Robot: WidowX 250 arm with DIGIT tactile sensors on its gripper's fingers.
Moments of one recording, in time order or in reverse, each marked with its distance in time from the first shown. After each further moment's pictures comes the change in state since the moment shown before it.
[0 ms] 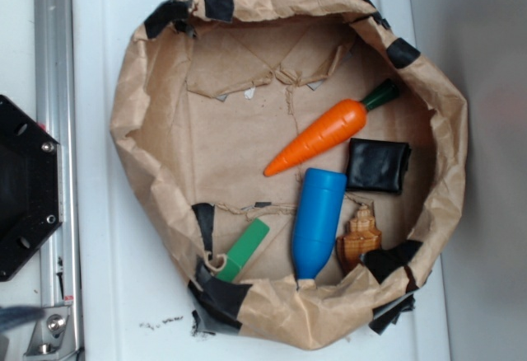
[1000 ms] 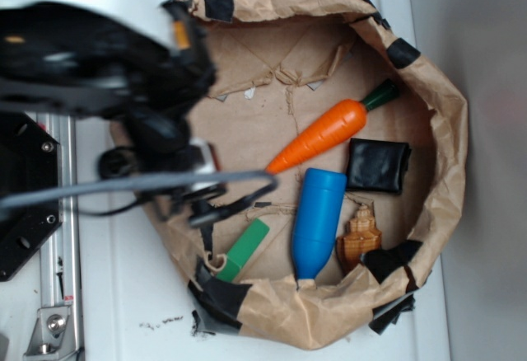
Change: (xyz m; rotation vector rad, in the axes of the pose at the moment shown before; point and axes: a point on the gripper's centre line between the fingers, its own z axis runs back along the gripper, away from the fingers) arm 0.083 0.029 -0.110 0.027 -0.162 0.150
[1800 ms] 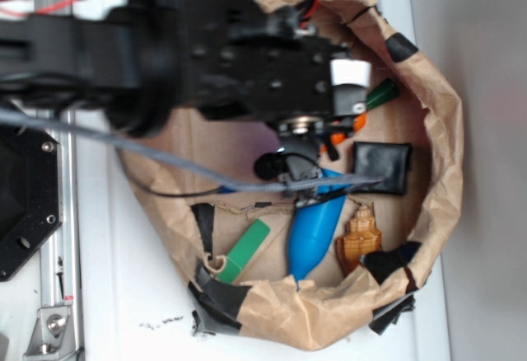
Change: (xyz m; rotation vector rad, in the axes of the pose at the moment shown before) arm 0.039 0.002 -0.109 0.111 0.184 -0.039
